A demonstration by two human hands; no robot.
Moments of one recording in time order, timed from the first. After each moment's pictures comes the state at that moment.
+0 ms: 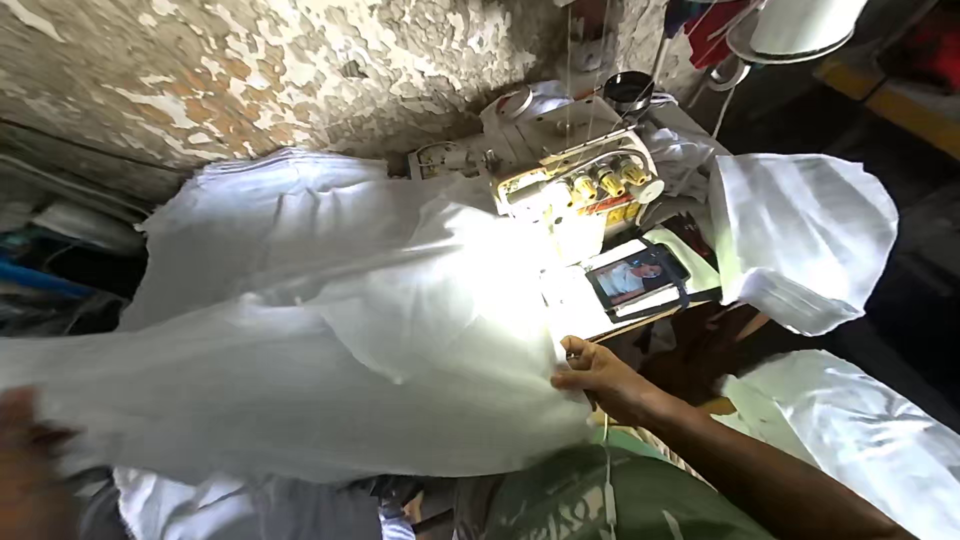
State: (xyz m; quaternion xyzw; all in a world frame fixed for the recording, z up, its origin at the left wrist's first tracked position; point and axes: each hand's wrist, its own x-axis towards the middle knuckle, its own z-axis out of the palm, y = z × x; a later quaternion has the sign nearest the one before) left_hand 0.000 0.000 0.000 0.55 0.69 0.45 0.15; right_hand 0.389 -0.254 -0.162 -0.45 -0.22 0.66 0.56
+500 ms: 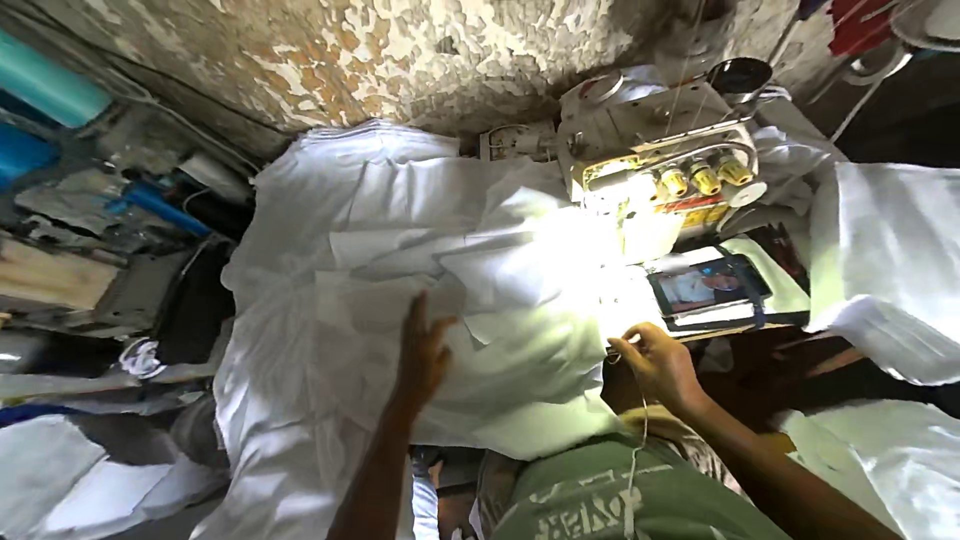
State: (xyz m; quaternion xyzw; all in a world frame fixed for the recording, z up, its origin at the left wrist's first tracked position) left_hand 0.091 -0.047 -0.173 0.88 0.40 0.20 0.14; right_hand 0.405 -0.247 -0.198 -0.74 -0.50 0.20 0.40
